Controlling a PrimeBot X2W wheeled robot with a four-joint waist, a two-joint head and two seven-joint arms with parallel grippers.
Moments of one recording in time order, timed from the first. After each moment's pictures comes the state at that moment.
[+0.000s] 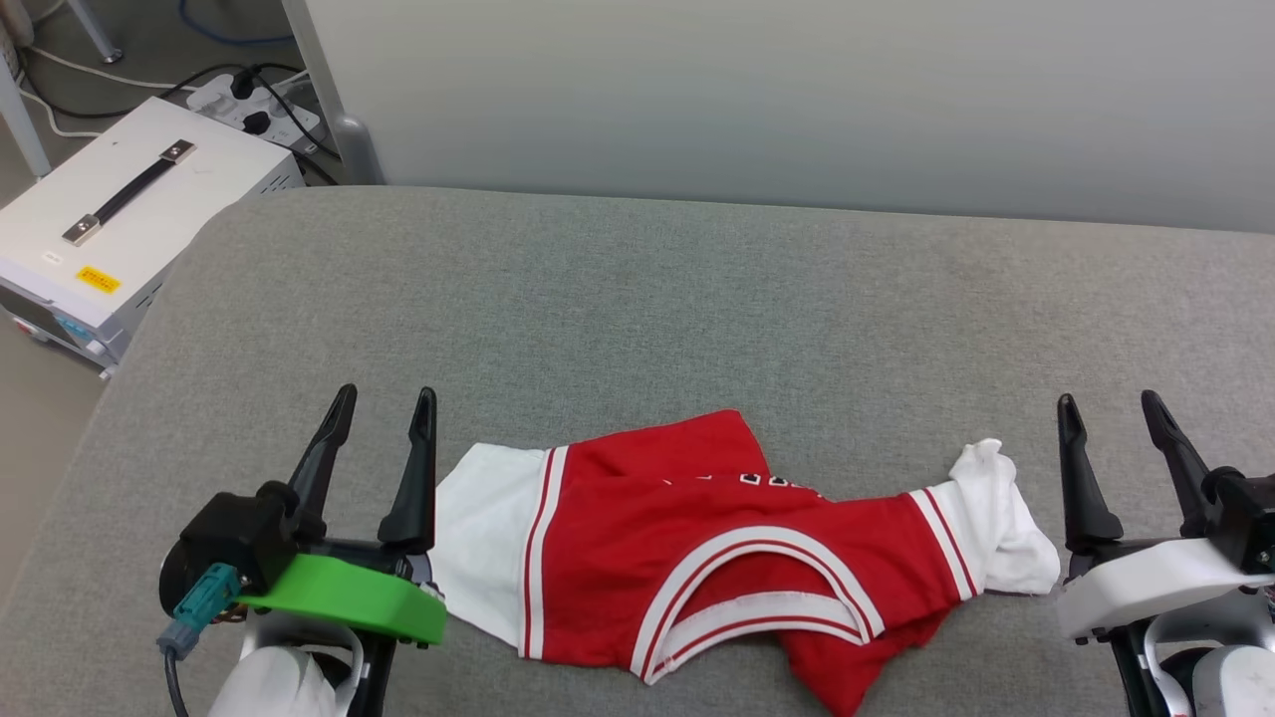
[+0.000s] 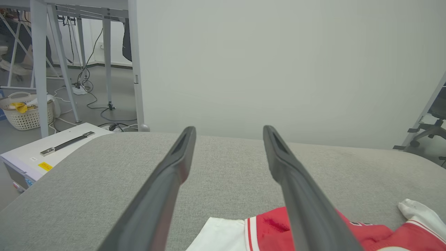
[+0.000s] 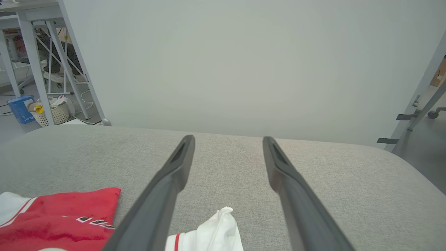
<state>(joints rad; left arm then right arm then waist) -0.08 0.26 -0.19 0.04 -0.42 -0.07 -0.26 -0.02 -0.08 -0.11 -0.03 0.12 0.13 -0.11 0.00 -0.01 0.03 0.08</state>
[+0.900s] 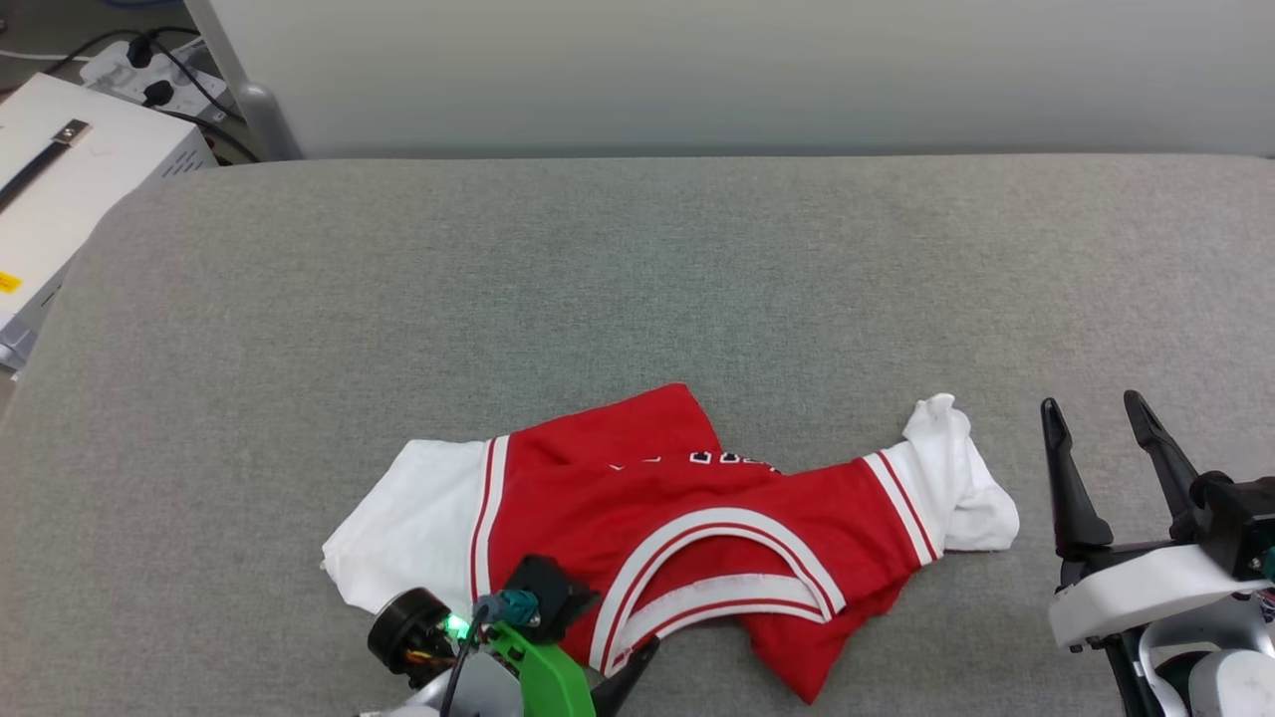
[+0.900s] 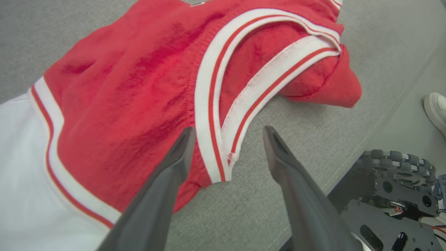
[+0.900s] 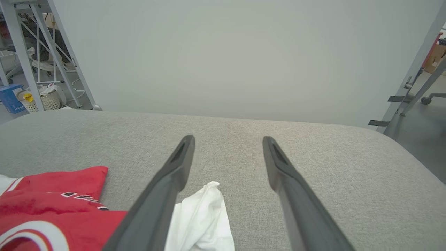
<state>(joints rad) -0.17 0.42 -0.74 0.05 -0.50 -0.13 0.25 0.00 -0.12 -0.05 -0.06 0.14 0.13 -0.11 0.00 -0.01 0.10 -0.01</state>
